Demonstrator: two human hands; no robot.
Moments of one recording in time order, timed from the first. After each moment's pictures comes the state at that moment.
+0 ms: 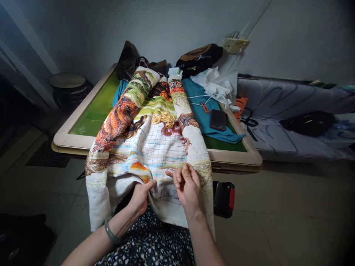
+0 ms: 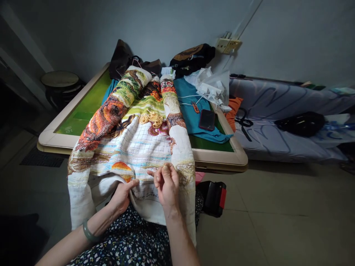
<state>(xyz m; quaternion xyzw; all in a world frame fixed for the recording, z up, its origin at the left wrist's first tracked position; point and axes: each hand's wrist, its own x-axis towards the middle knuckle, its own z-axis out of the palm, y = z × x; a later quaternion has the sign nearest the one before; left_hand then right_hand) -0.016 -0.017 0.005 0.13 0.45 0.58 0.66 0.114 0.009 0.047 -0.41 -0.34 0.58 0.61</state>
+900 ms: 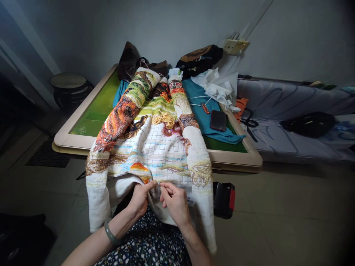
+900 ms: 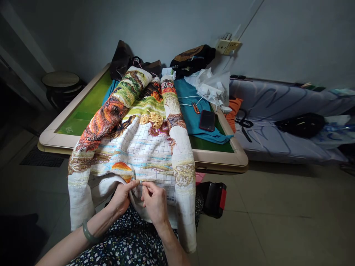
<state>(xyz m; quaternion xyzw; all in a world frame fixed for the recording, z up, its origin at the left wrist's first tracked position) -0.017 -0.018 0.003 0.14 0.45 0.58 0.66 0.101 -0.029 0.012 -0.59 -0.55 0.47 0.36</state>
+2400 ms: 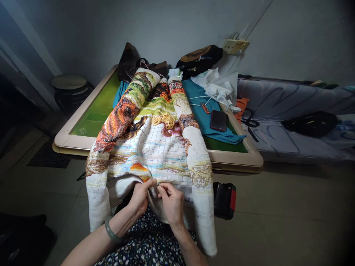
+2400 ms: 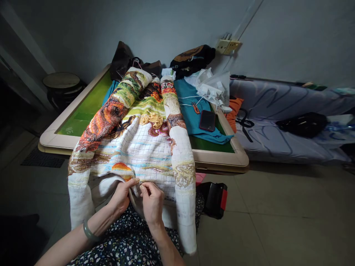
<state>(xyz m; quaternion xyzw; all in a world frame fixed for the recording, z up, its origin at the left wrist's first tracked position) -0.016 -0.012 0.000 0.12 0.48 0.57 0.66 0.089 -0.032 -0.006 -0.61 -0.57 0.36 0.43</state>
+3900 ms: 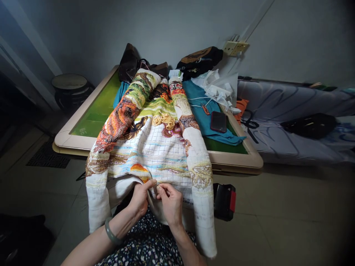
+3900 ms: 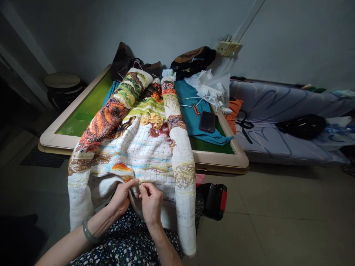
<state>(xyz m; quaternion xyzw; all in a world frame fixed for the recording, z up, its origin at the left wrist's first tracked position) -0.015 -0.014 0.004 0.09 0.49 0.57 0.66 0.084 -0.031 -0.004 -0.61 -0.52 0.41 0.44</state>
